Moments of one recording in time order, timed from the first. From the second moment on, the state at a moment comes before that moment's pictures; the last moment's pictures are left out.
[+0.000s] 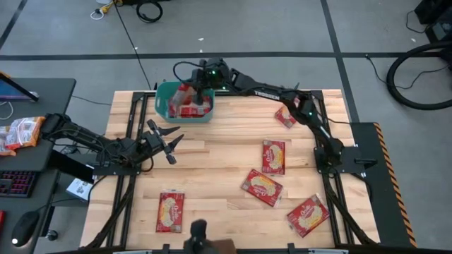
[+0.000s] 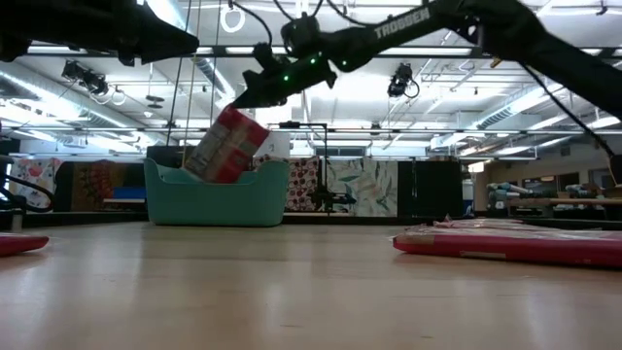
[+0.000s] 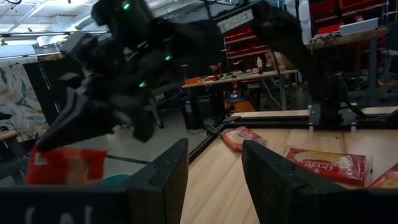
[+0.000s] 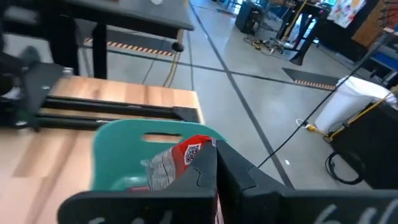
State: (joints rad) left arm -0.32 0.72 0.22 0.68 -0.87 0.30; right arm -0.45 2.32 2.19 -0.12 -0.18 -0.33
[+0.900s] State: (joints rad) left arm -0.32 0.72 0.22 0.66 -0.88 0.30; right arm -0.52 2.40 2.29 -0.63 -0.33 -0.30
